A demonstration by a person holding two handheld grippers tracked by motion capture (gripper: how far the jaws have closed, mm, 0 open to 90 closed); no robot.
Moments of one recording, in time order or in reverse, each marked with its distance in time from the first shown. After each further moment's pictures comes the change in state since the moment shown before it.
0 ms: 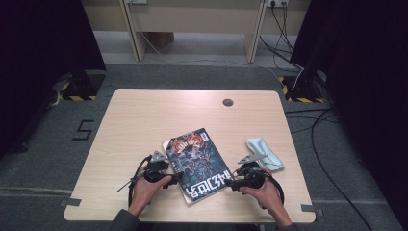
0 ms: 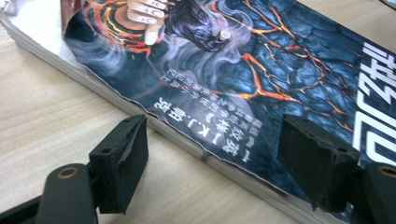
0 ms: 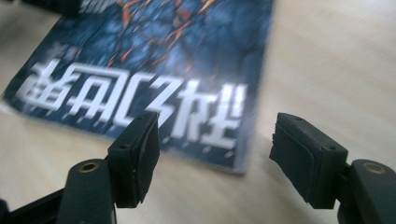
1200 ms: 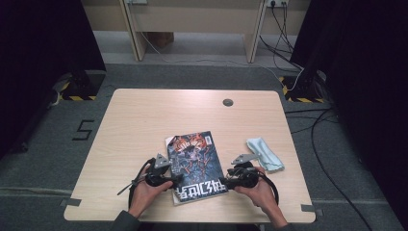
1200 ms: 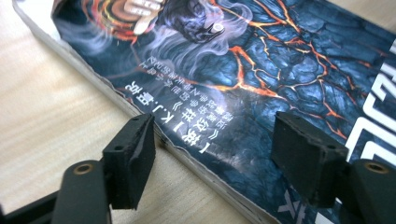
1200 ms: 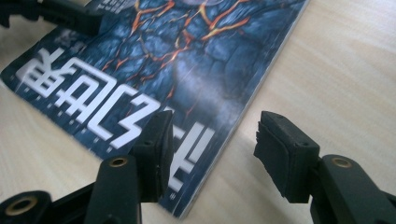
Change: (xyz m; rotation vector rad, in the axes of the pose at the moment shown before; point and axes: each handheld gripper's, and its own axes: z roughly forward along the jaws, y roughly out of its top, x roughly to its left) left arm -0.012 -0.004 -0.003 0.010 0.079 0.173; right arm 0.010 0.008 0.012 -0.021 0.036 -0.082
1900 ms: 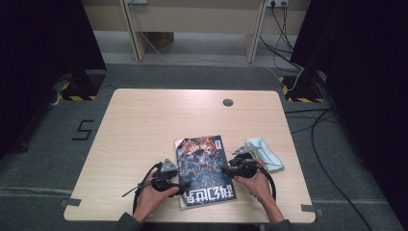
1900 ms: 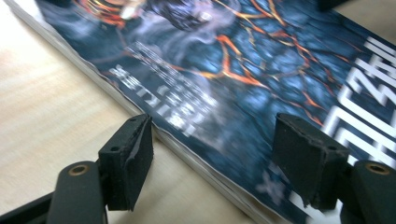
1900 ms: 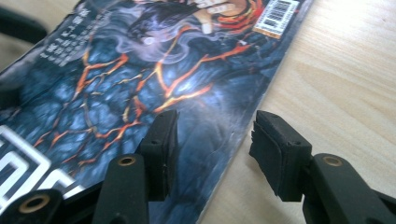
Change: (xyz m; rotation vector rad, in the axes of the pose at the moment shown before) left arm -0.023 -0.001 0.000 0.029 -0.130 -0.033; right arm -0.024 0.013 0.016 -0.021 -0.081 0.056
